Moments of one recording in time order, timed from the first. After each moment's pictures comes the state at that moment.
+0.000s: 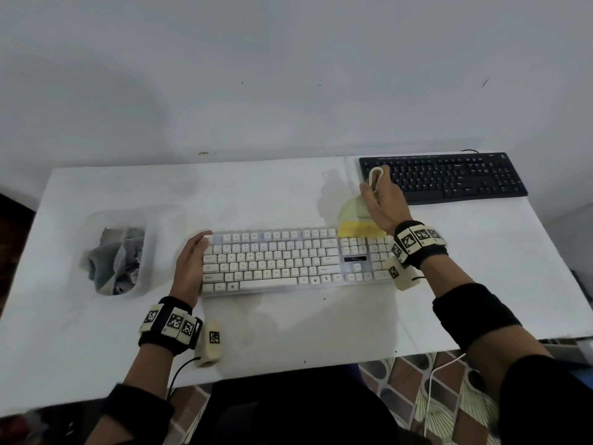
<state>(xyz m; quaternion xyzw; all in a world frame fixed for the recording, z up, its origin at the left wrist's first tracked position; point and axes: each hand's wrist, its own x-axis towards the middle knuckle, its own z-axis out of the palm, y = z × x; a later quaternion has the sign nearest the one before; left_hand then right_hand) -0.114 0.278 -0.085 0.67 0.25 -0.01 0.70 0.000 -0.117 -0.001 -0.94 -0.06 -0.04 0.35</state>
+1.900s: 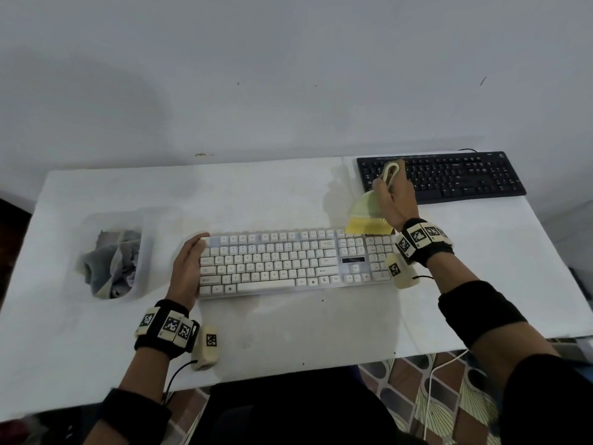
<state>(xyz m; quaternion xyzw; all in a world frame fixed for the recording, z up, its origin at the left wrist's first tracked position) -0.112 0.278 -0.086 0.67 0.25 -0.01 0.69 0.008 -0.138 -0.004 -0.90 -0.01 -0.10 0.42</state>
